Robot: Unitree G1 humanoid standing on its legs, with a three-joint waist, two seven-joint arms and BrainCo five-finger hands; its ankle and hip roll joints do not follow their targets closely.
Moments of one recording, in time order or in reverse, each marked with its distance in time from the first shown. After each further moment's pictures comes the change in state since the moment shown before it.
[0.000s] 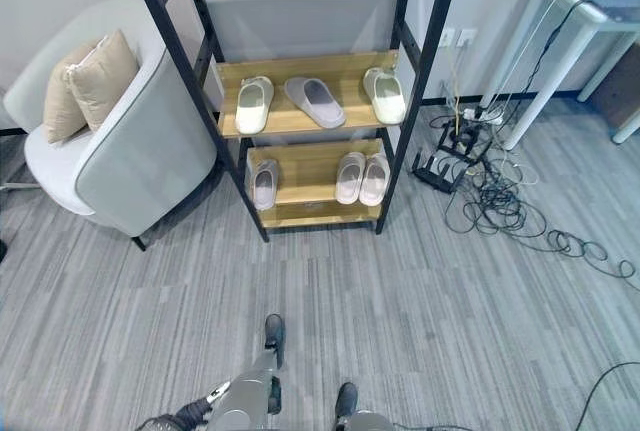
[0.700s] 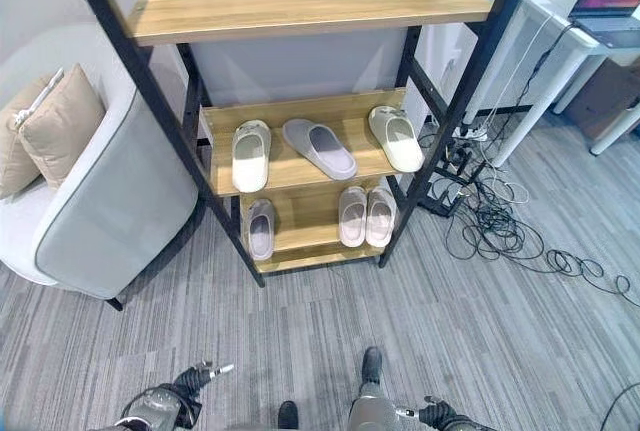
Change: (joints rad) left arm -0.014 0.035 -0.086 -0.154 -0.047 -0.018 0.045; right arm 0.065 -0.019 -0.022 -0.110 -0.009 -0.016 -0.013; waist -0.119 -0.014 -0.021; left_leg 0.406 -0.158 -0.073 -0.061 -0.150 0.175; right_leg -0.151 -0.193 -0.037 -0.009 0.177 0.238
